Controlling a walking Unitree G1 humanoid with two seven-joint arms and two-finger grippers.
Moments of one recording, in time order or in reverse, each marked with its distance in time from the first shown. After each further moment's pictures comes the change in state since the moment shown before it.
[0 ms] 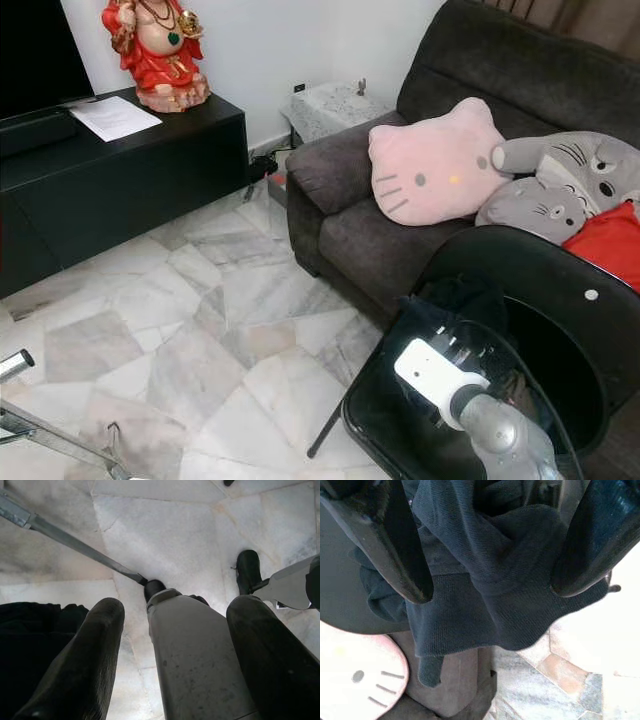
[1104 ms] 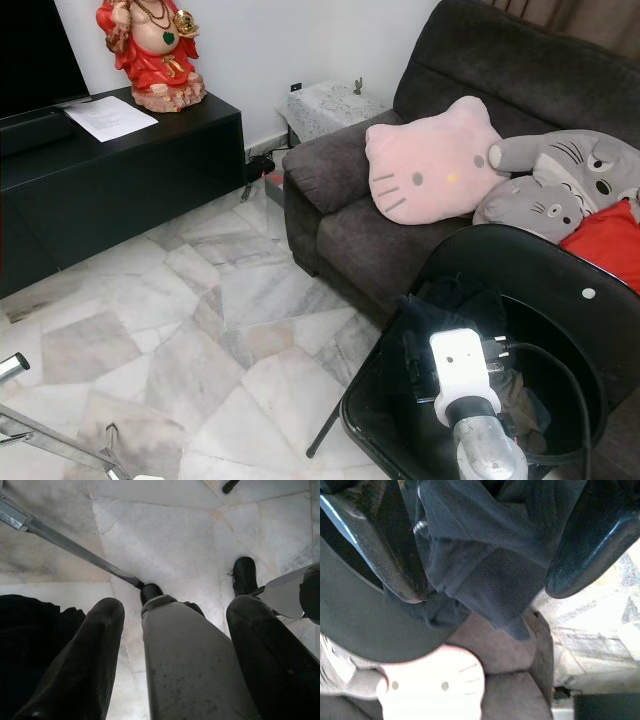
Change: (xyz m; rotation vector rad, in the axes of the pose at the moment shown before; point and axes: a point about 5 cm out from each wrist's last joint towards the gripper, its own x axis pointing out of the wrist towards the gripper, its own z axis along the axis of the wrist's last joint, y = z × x) left arm 0.002 -0.006 0.003 -0.033 -0.013 0.010; right arm -0.020 0.015 0.009 0.581 -0.145 -0.344
